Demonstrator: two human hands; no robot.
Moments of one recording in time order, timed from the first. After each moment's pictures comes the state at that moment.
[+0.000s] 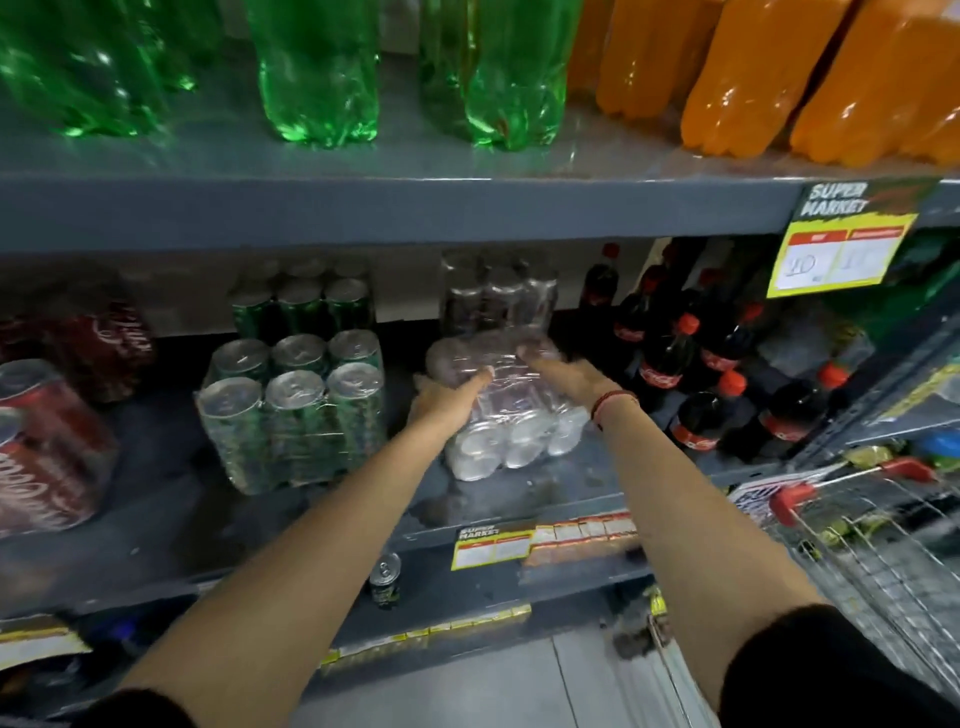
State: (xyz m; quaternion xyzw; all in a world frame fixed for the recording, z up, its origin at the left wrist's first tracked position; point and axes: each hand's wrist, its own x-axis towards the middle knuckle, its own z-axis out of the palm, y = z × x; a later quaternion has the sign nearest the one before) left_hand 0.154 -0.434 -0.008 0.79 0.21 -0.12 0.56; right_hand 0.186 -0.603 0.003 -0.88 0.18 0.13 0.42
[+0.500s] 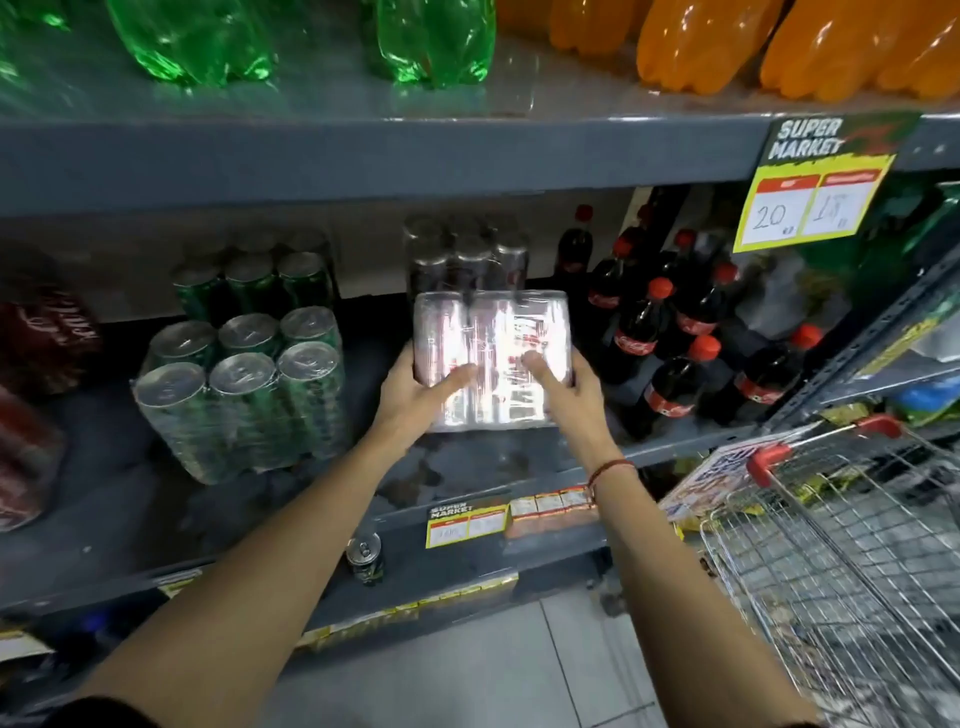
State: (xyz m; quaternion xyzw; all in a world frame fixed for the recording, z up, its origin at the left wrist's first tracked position) left_hand 0.144 -0.432 -0.041 0.75 0.01 -0.03 0.66; right_hand 0.130 -0.620 -0.054 -0.75 0.12 -0.08 0.65
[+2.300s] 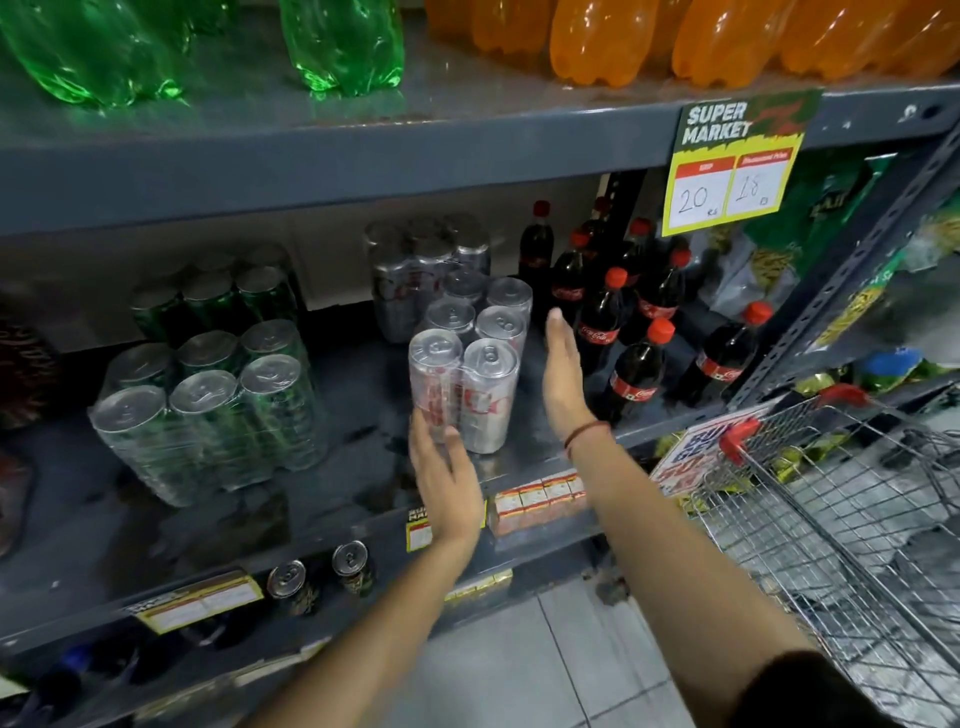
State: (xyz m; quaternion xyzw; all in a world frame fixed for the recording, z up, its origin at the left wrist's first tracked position) left_hand 0.068 -0.508 -0.089 0.76 0.13 0.11 0.63; right_hand 0.138 -0.629 -0.030 -0.69 0.17 -0.13 0.69
